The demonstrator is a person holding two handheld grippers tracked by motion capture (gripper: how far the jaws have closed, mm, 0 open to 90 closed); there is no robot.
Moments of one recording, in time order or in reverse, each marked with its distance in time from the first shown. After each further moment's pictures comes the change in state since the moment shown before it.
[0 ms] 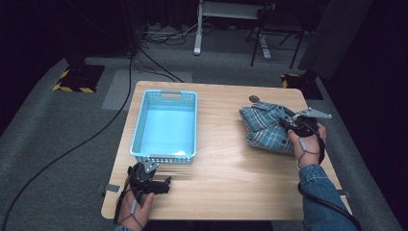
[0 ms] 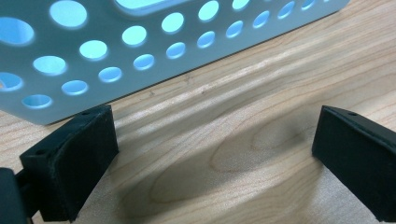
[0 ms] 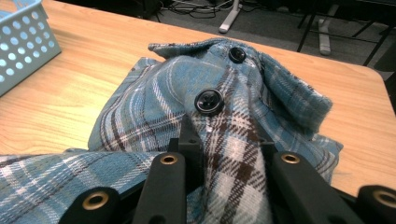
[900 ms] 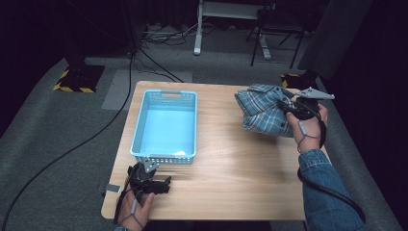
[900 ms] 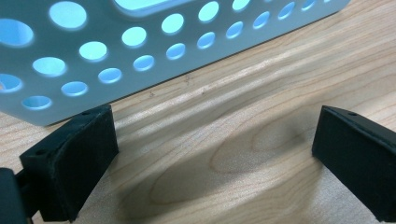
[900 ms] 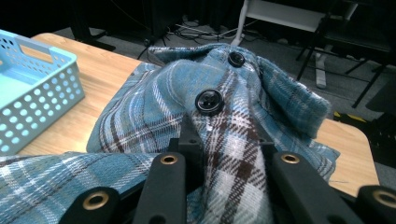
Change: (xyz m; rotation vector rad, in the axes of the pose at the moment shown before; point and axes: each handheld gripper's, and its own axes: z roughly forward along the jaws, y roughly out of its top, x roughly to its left) left arm 0.000 0.000 0.000 -0.001 -0.002 0.003; right arm 0.019 0.067 -0.018 -0.077 0.007 -0.066
